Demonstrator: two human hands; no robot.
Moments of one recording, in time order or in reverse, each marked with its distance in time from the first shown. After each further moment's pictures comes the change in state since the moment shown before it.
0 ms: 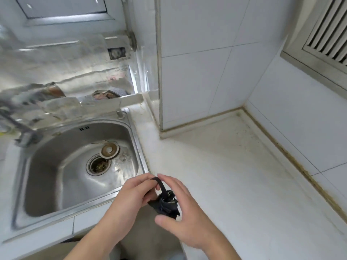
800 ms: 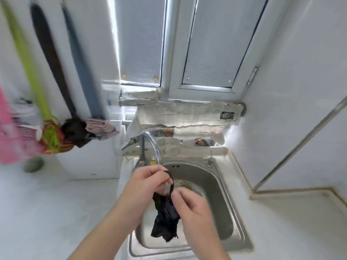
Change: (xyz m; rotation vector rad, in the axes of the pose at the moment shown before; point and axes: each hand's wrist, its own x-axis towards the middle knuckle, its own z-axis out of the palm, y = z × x) left_hand -0.107 0.141 -0.385 -0.139 0.207 0.351; right_hand 0.170 -0.256 0.315 0.134 0.111 -0.181
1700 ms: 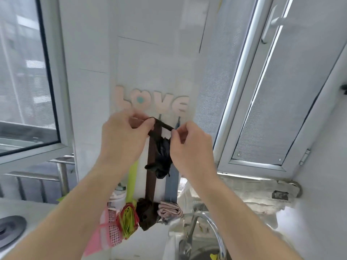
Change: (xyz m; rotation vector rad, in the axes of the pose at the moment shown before) left_hand 0.071 0.280 -0.242 0.511 0.716 0.690; right_hand 0.216 -0.291 0.207 -0.458 0.321 -0.619
